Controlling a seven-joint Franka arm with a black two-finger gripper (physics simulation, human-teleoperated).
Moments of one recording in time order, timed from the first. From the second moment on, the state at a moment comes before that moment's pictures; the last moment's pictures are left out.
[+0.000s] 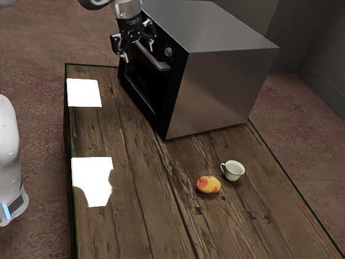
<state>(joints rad) 0.16 -0.63 0.19 -2.22 0.04 1.99 -1.54</state>
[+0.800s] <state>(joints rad) 0.16 -0.67 0.25 -2.31 0.04 2.04 -1.53</state>
